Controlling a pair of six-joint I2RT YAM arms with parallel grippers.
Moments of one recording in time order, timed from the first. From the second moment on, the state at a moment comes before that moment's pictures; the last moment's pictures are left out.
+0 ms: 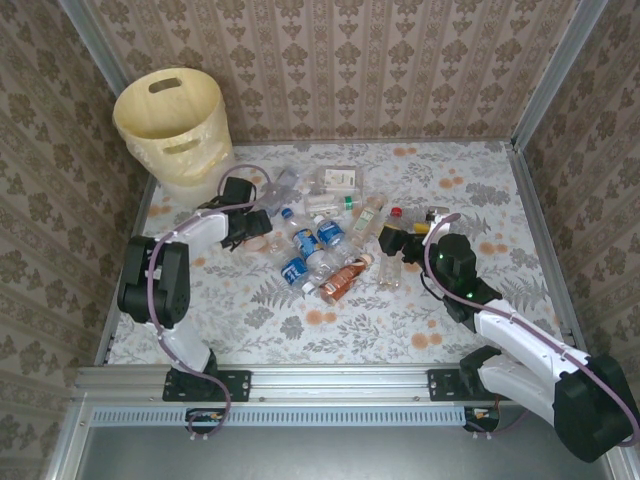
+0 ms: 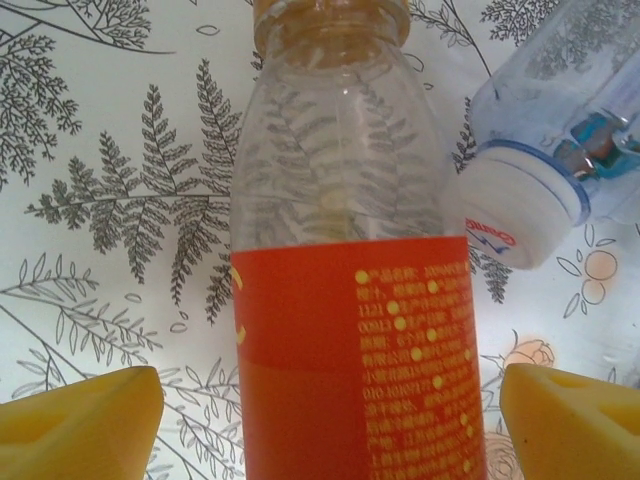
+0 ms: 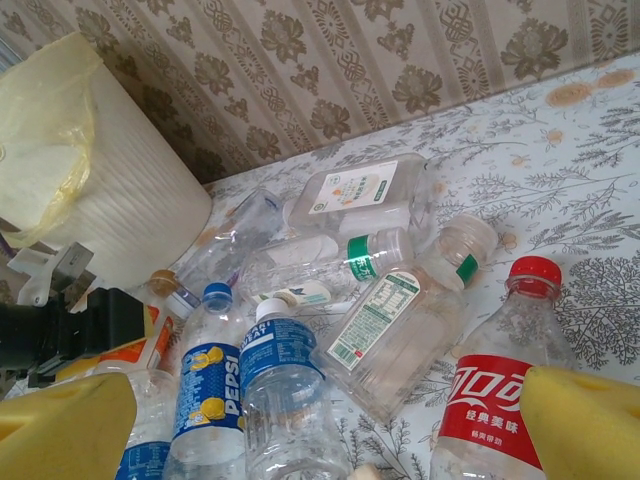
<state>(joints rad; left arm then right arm) -0.27 1.74 1.09 -0.45 -0.09 -0.53 0.42 0.96 0.42 0.32 0.02 0.51</state>
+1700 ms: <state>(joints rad) -0.29 1.69 1.11 -0.40 -0.10 -0.45 0.46 1.05 0.42 0.34 -0.06 0.48</state>
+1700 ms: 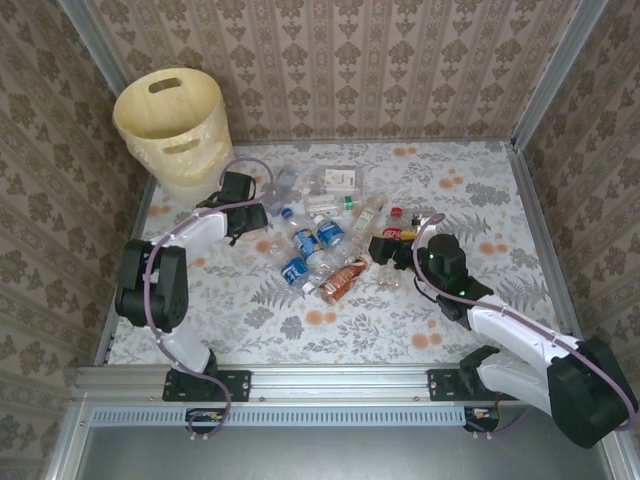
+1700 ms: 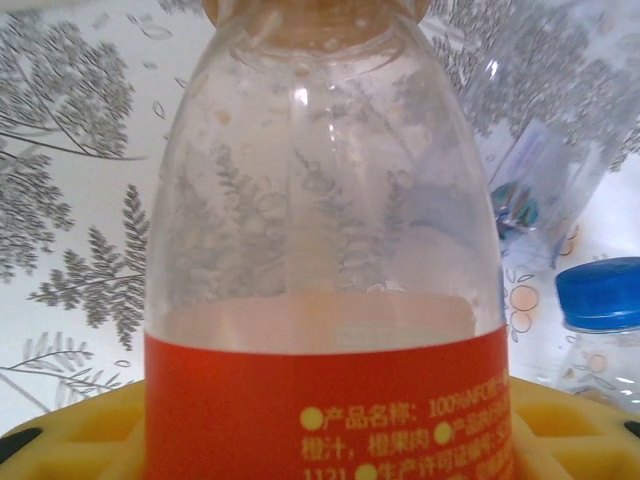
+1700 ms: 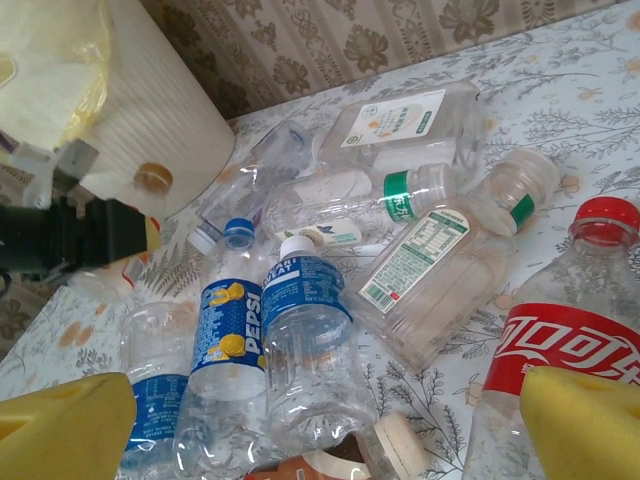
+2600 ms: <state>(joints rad) -0.36 1.46 1.29 -0.27 0.09 -0.39 0.64 1.28 0.58 0.49 -0.06 0.44</state>
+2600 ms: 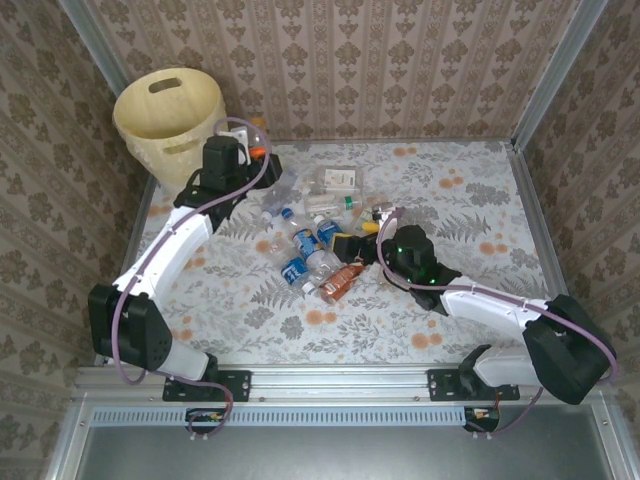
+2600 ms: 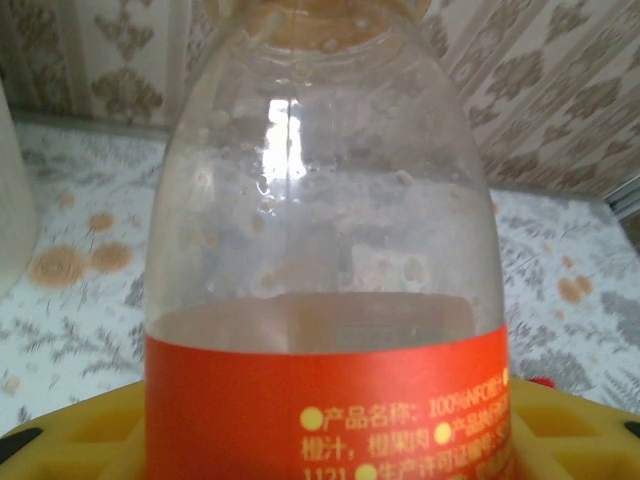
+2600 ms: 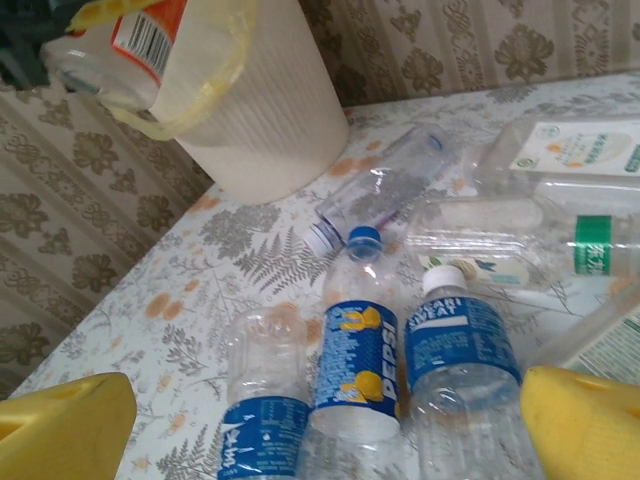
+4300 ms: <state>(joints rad) 0.06 2.13 2.19 -0.59 0.03 -0.18 0.65 1.12 0.52 0.43 0.03 0.34</state>
